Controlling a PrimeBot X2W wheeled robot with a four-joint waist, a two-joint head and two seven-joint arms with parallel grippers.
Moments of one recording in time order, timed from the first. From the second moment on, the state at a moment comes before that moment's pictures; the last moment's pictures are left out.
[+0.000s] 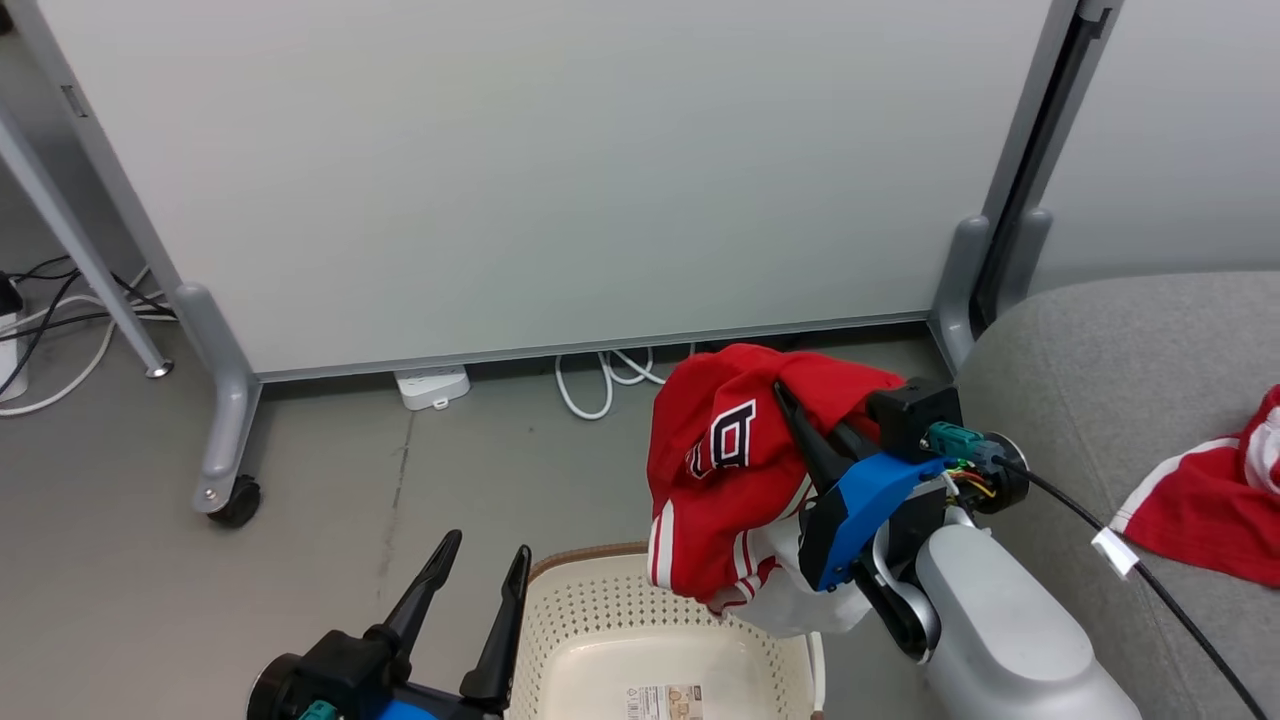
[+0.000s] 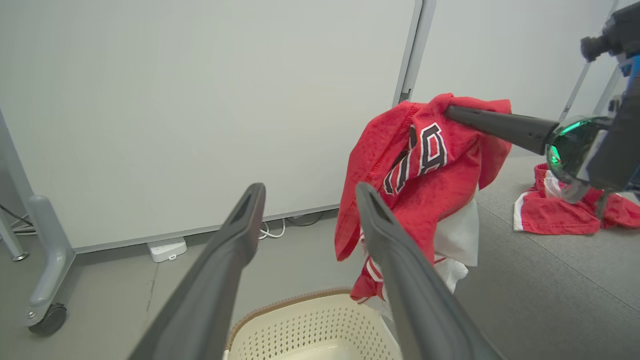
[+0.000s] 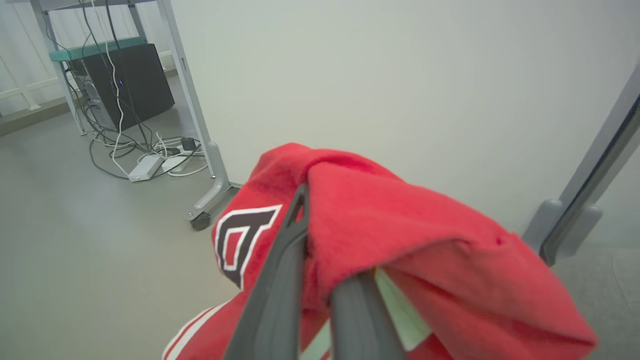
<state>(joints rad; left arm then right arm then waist) -0.08 0.18 -0.41 0.19 -0.36 -0.05 -0.26 -0.55 -0.07 0.39 0.71 0.26 0.13 -0.11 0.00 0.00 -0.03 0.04</state>
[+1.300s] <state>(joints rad) -0.12 0.09 -0.32 0.21 -0.26 -0.13 -0.26 -0.52 -0.09 0.34 0.61 0.23 0.13 -0.06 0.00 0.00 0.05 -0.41</state>
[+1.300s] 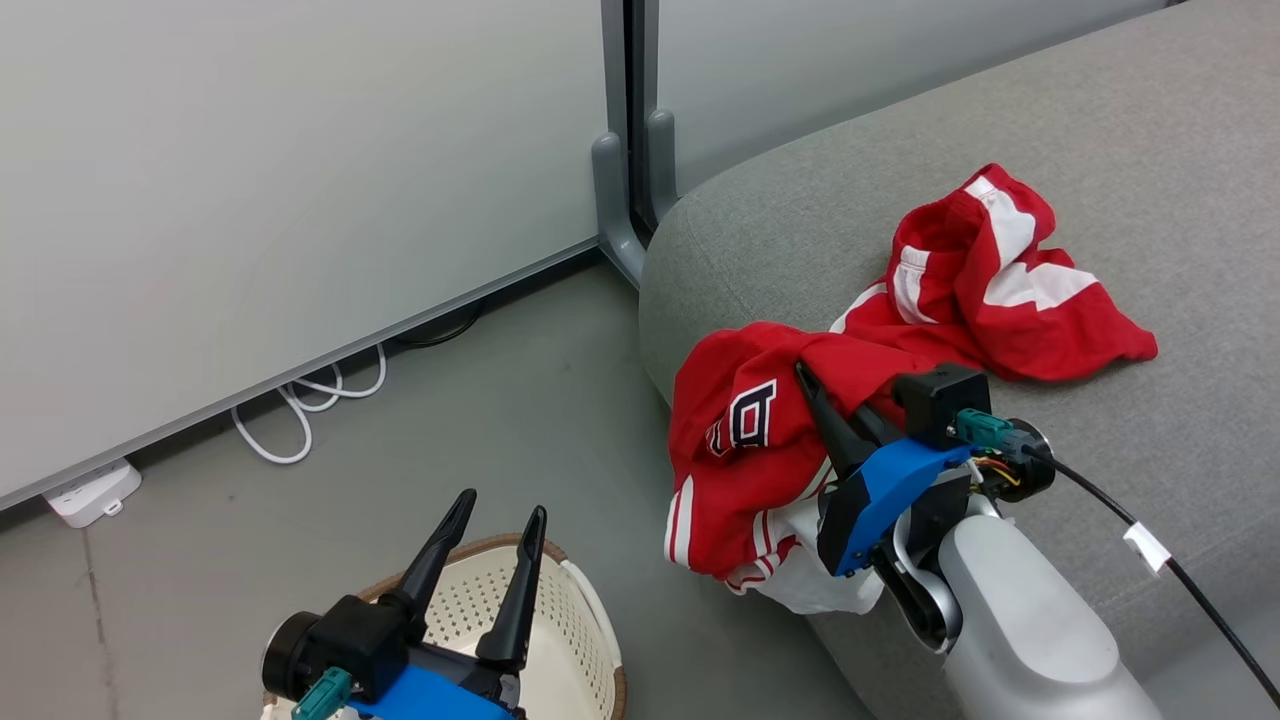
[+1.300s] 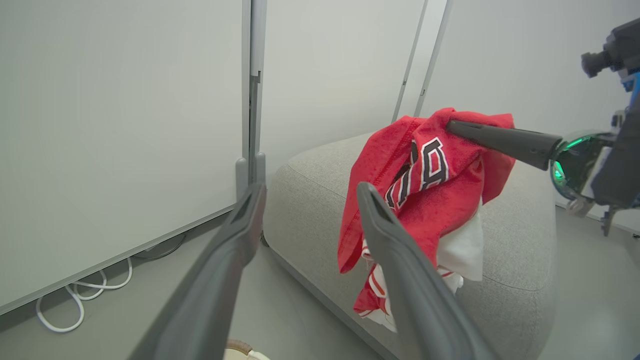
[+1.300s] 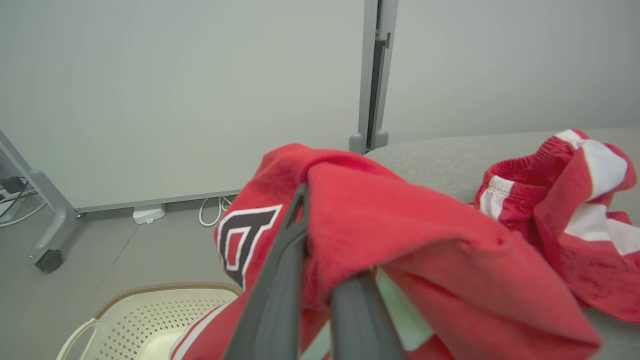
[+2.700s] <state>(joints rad) -0.41 0.29 -0.31 -0.09 -0.17 -0.12 -0.18 -1.03 -0.42 -0.13 0.92 0.26 0.13 -0.20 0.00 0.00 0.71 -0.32</state>
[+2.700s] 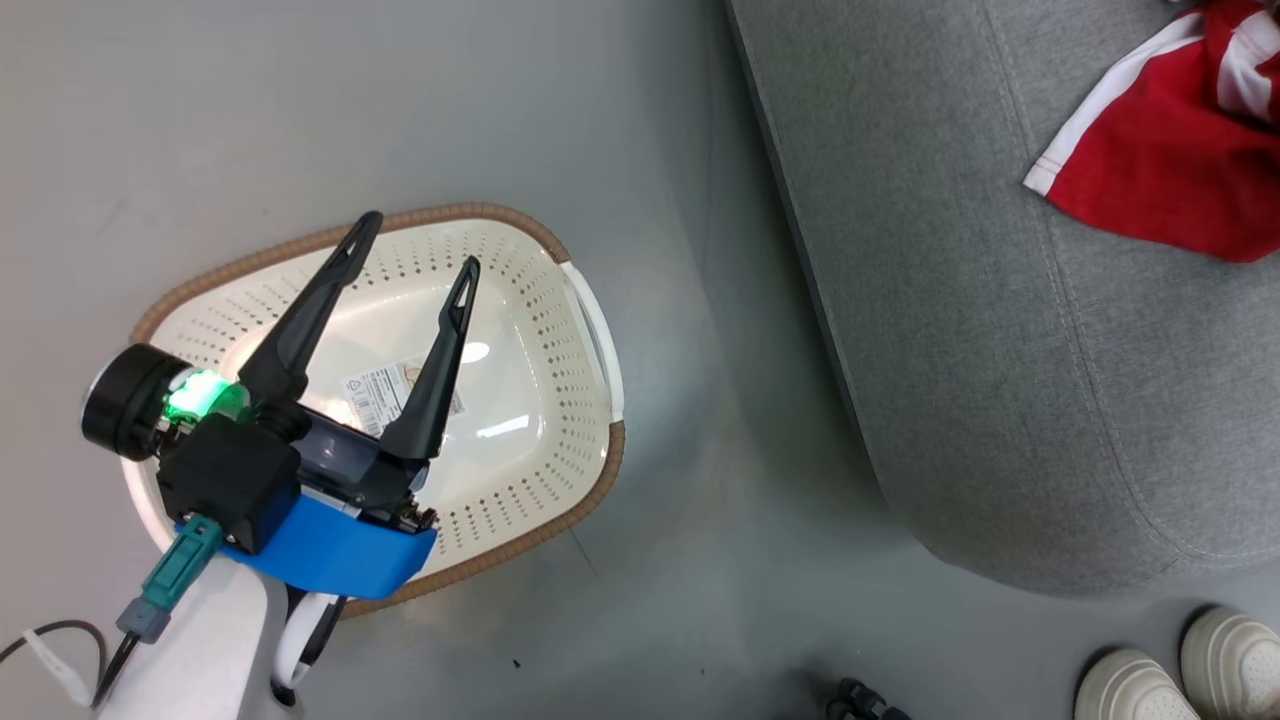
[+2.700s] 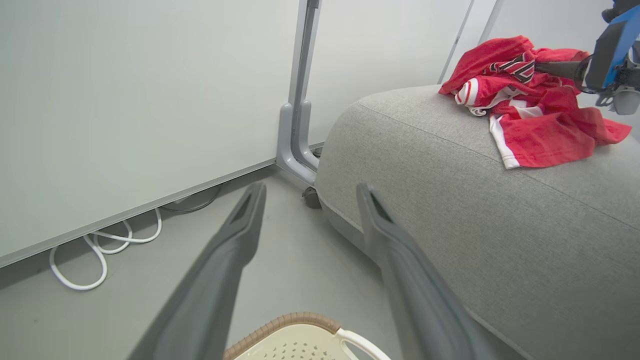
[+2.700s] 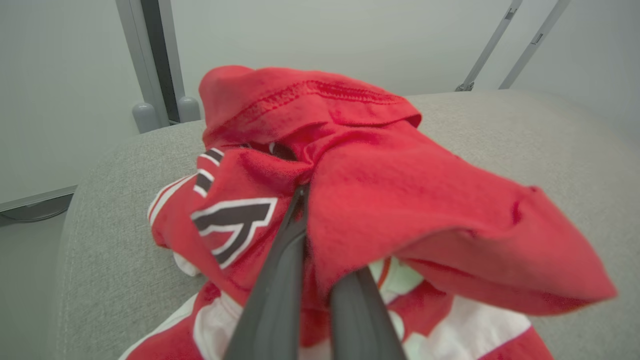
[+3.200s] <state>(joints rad) -0.32 0.17 -0.34 0.13 -0.25 -0.11 -0.26 -0.84 -0.45 -0.03 0.95 0.25 0.13 -0.21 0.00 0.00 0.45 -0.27</state>
